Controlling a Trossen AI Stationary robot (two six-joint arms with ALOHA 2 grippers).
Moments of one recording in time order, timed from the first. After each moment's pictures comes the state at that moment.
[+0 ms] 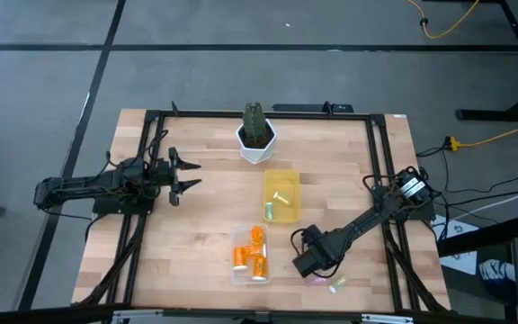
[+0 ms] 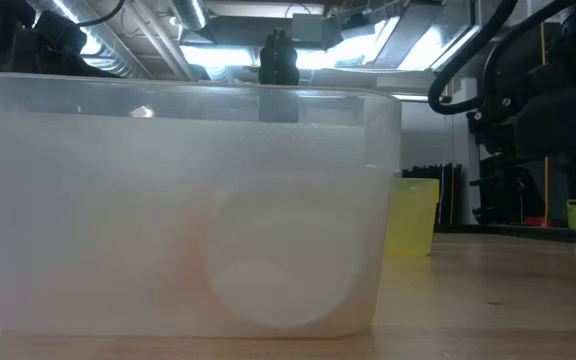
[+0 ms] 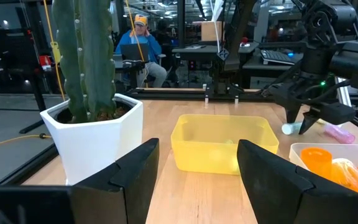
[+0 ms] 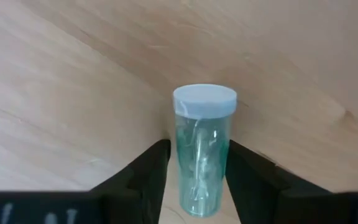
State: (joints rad) left arm 0.16 0.07 0.01 0.06 -0.01 0.01; right arm 0.59 1.96 1.24 -0.93 -0.02 1.59
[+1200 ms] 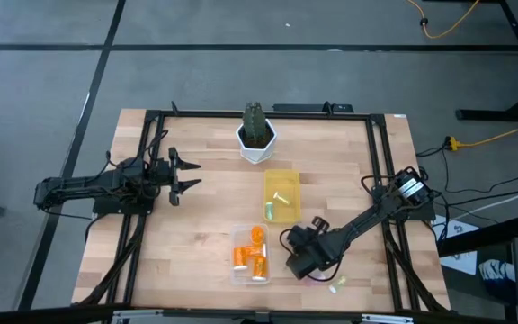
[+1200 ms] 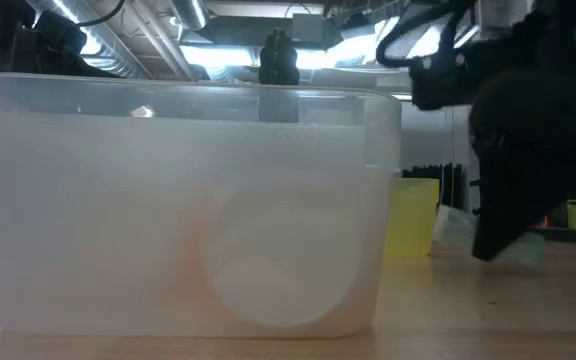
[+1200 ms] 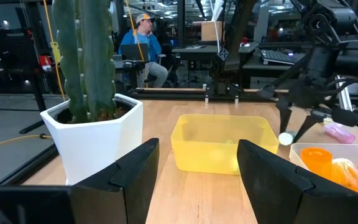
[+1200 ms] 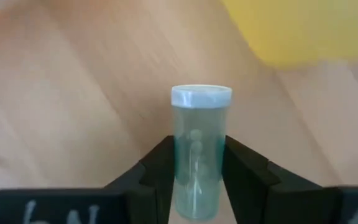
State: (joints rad) left arm 0.16 0.07 0.01 0.06 -0.01 0.01; right arm 0.58 1.96 1.24 -0.78 0.38 1.15
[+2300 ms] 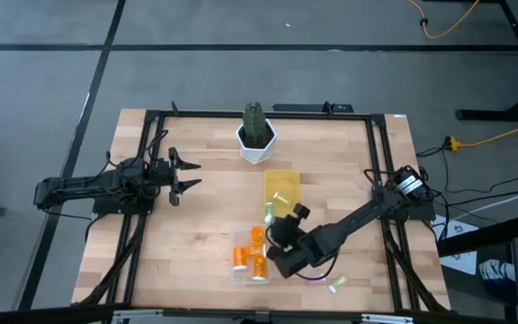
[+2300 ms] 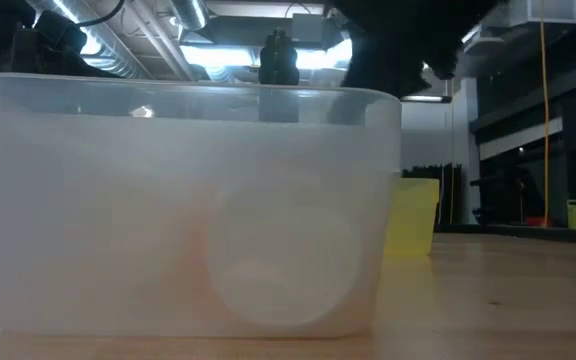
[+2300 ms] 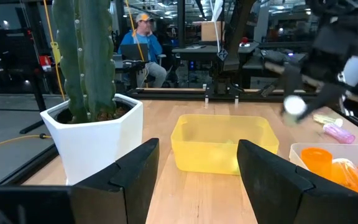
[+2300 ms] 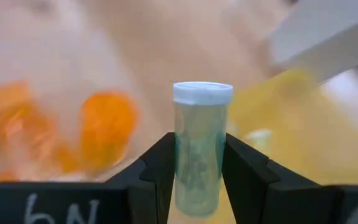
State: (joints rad) left arm 0.16 0.07 0.01 0.06 -0.01 0.01; right arm 0.54 1.95 1.40 -0.66 0.83 0.83
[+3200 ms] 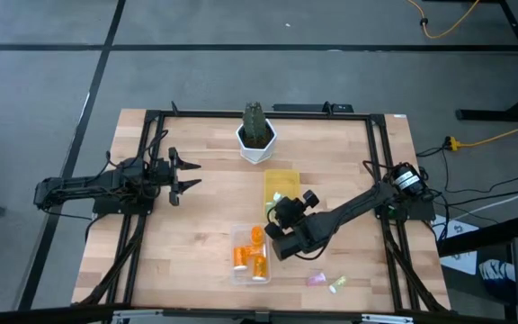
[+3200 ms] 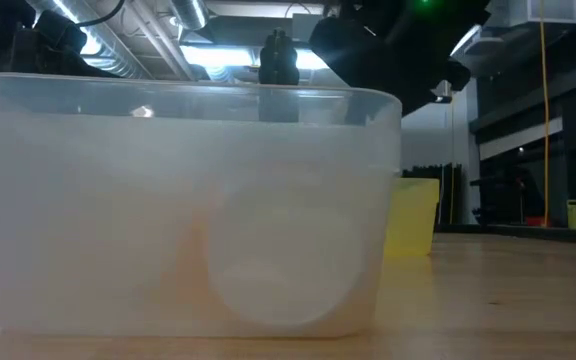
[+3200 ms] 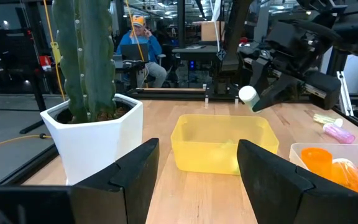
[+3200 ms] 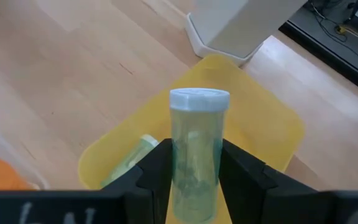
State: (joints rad) left arm 0.16 0.07 0.01 0.06 -0.01 0.01; right arm 0.45 1.95 1.45 -0.94 0.89 1.17
